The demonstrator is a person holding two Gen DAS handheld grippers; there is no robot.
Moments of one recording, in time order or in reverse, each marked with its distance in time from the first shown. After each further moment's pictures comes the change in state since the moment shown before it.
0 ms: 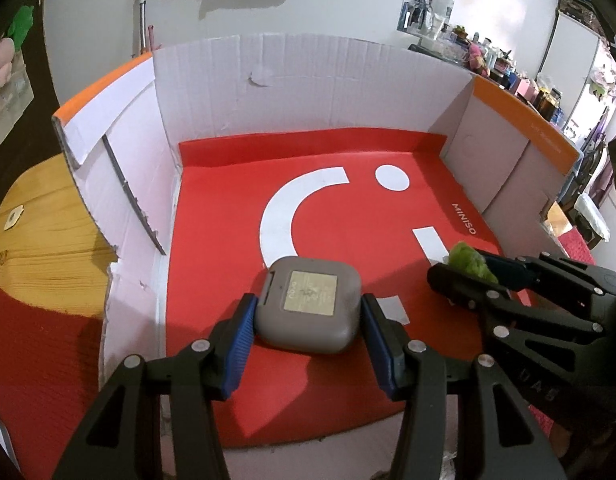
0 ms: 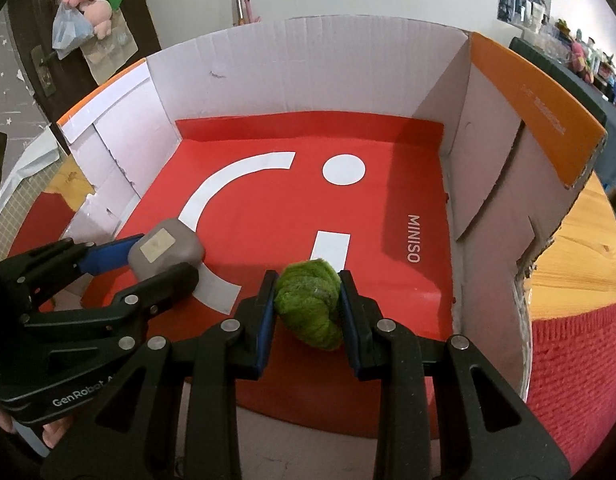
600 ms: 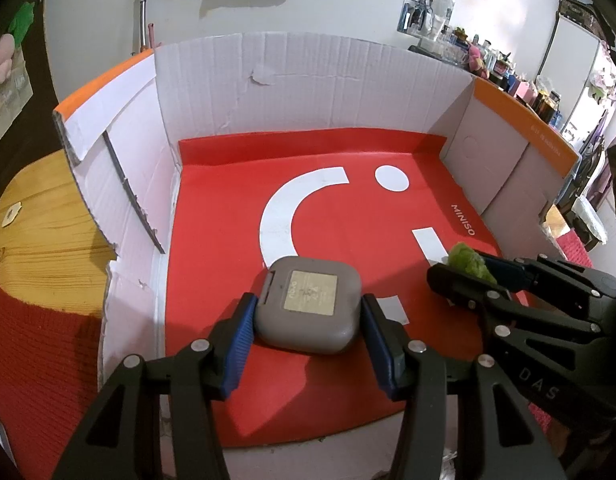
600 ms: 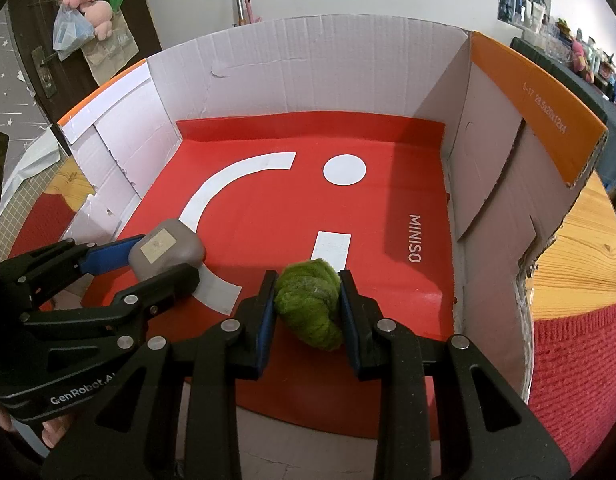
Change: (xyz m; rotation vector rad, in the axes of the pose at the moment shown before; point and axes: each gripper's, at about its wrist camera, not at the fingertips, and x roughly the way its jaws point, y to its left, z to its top) left arm 0.003 0.001 0.001 -0.009 -0.001 -0.012; right arm -0.001 -0.003 0.000 0.009 -0.007 0.012
